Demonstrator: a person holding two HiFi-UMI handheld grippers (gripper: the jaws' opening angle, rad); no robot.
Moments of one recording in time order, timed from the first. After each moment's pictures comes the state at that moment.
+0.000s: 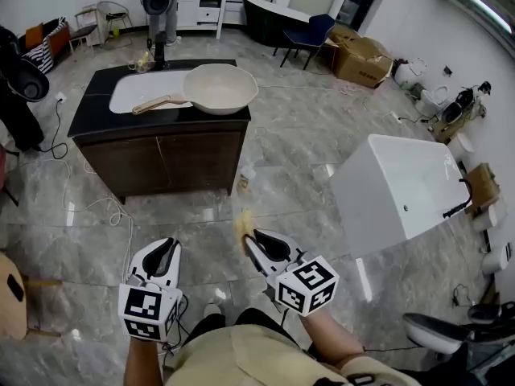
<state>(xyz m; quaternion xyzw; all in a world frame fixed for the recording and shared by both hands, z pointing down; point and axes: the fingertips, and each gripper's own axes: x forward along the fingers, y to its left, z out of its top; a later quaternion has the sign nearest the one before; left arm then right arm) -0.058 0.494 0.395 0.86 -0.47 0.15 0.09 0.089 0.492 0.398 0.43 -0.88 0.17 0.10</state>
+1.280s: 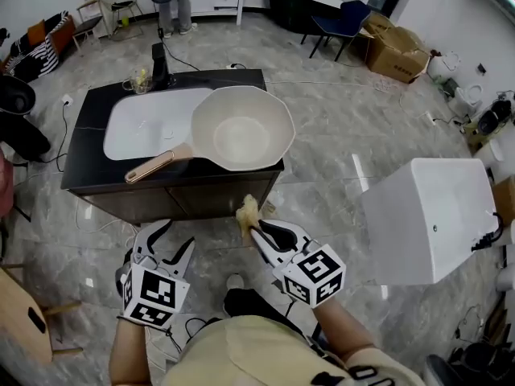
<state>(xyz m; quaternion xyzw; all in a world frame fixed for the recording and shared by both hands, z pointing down) -0.056 0.181 0.407 0.84 -0.40 0.35 0.00 0.079 0.178 0.406 0.38 -0.90 0.17 0.14</state>
